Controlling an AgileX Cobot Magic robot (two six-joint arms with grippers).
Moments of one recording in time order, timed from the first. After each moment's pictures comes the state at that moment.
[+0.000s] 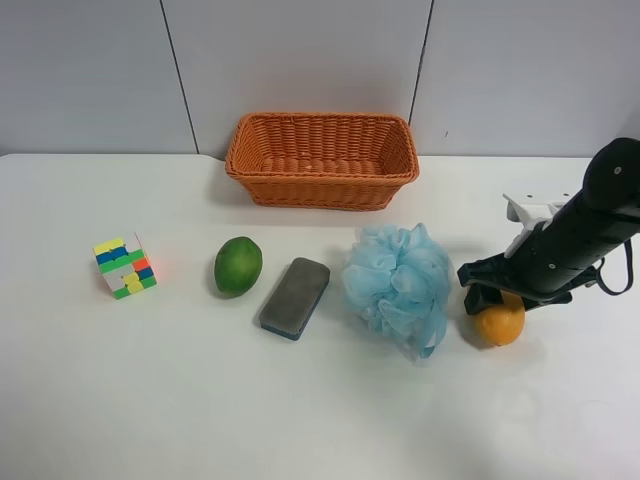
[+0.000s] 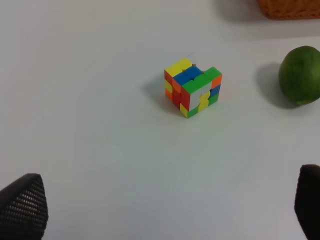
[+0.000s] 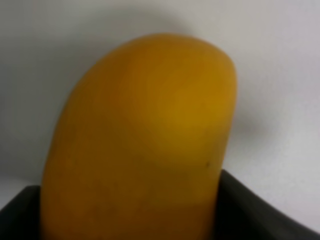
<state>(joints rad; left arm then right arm) 0.07 -0.01 -0.52 -0.09 1.07 0.14 0.09 1.71 -0.71 0.29 0.41 -0.14</state>
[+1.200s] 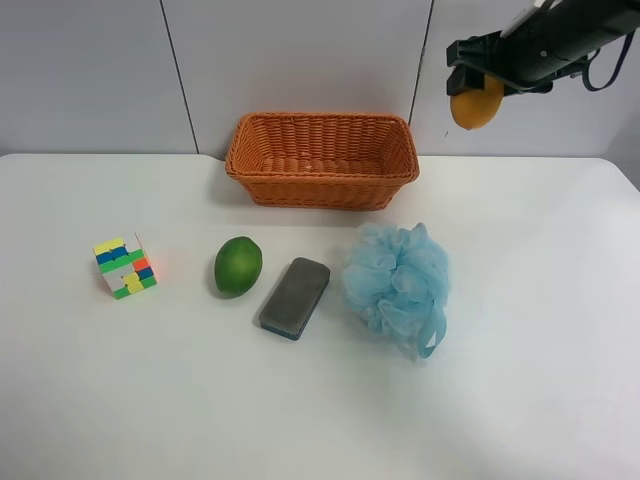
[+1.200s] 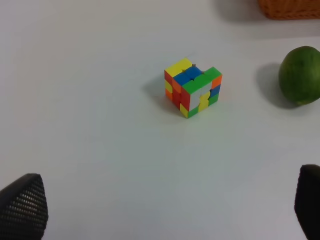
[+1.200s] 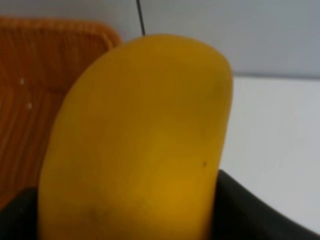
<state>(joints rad) 0.07 -0.01 -0.52 -0.09 1.07 0.14 0.09 1.75 -1.37 0.30 0.43 -0.14</state>
